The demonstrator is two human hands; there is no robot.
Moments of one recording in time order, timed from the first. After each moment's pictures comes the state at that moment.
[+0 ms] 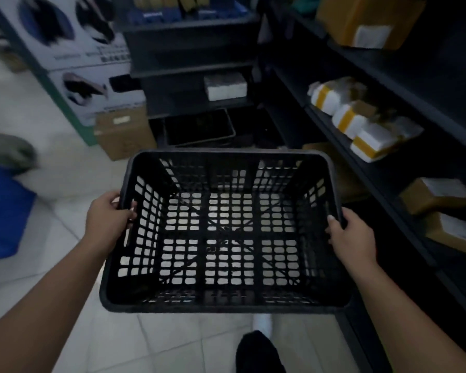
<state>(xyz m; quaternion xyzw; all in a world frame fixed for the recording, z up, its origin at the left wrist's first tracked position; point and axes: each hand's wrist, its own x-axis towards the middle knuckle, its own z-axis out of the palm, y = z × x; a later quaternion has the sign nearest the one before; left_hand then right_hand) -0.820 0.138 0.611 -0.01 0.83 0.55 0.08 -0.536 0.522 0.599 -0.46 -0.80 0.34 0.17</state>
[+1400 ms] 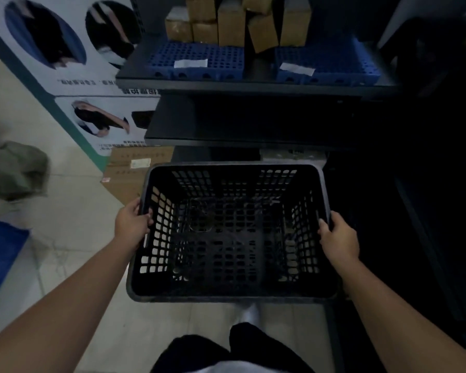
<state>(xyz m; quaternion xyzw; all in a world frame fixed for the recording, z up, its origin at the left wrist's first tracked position) -1.620 0.429 0.476 -0.19 0.79 0.58 0.07 -1.446 0.865 0.510 -0.37 -0.87 0.33 0.03</state>
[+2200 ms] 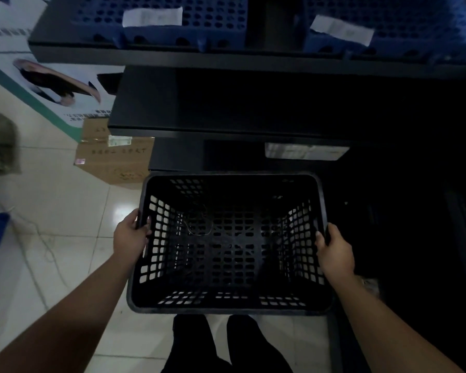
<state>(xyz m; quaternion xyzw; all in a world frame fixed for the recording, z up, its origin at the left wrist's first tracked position) -1.721 0.466 0.361 -0.25 0.81 0.52 0.14 -1.562 0.906 0.393 -0.40 -0.87 0.29 -0.07</state>
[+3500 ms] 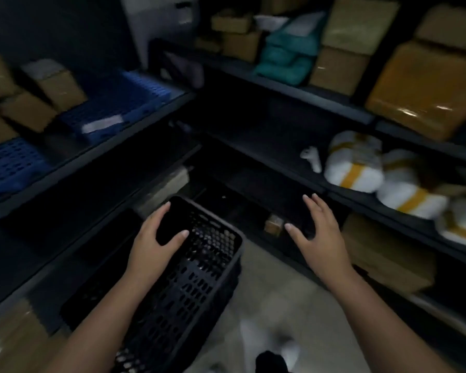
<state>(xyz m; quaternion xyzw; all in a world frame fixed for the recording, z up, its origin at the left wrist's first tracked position) -1.651 0.642 0.582 0.48 0.72 0.44 0.25 -1.320 0.754 0.611 -0.57 -0.73 0.24 0.29</state>
